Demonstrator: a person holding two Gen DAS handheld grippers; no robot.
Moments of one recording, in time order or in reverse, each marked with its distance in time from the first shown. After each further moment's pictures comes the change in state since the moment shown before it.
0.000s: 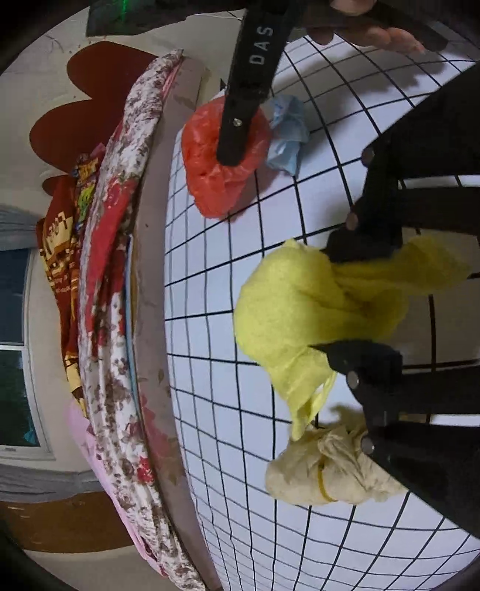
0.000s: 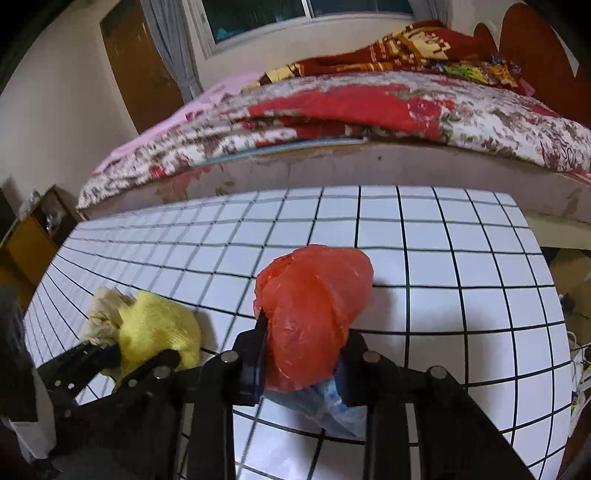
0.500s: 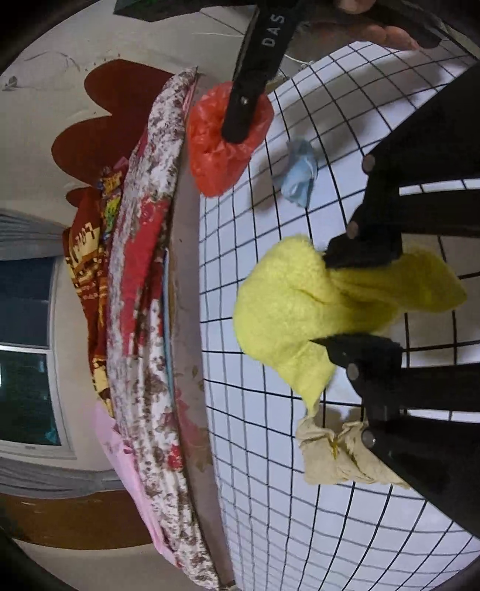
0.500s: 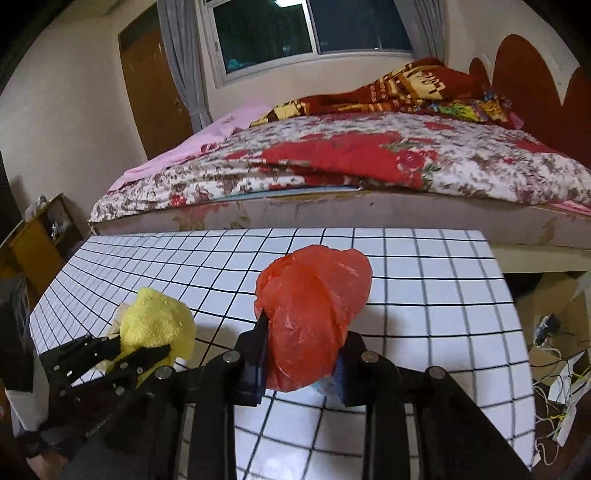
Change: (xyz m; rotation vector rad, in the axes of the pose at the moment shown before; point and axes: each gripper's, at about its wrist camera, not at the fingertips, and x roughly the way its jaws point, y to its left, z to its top) left arm -0.053 0.001 0.005 0.015 -0.098 -0.036; right arm -0.076 0.009 -0.009 -0.037 -0.127 -0.037
